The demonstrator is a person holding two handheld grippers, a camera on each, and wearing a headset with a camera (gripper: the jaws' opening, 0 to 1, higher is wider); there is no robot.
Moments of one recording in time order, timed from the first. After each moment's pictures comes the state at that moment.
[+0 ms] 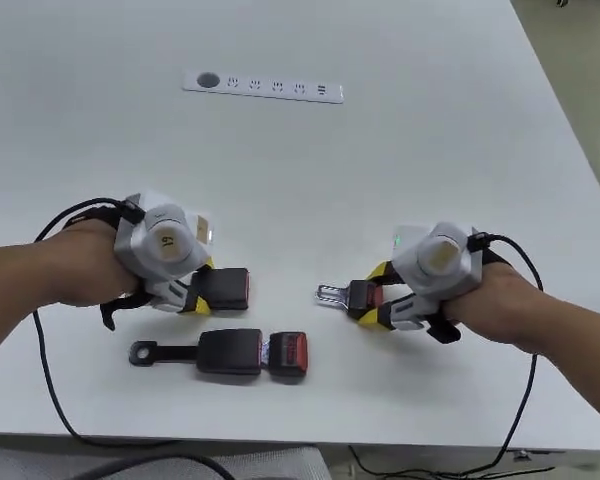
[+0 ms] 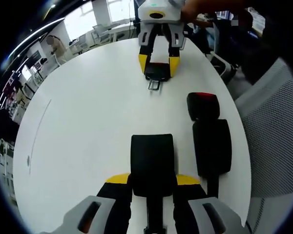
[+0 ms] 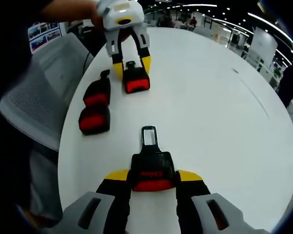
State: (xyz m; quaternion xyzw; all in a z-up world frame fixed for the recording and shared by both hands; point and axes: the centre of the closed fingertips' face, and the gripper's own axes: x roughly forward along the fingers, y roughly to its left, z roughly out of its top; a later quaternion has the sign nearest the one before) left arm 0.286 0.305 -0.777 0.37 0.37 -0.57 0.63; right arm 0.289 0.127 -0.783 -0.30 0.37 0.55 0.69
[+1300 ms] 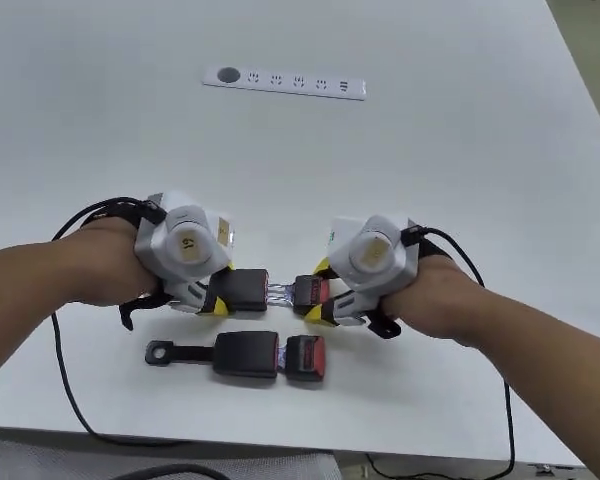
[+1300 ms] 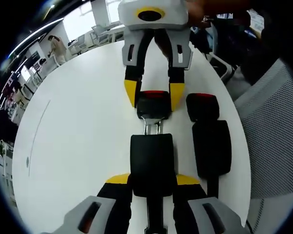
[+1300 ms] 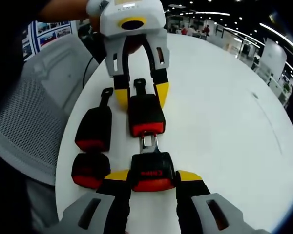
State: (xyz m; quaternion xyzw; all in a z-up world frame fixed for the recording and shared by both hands) left arm 0.286 0.305 -0.780 0.37 0.37 -0.57 0.63; right arm 0.290 0.219 -0.781 -0.31 0.34 0.59 0.66
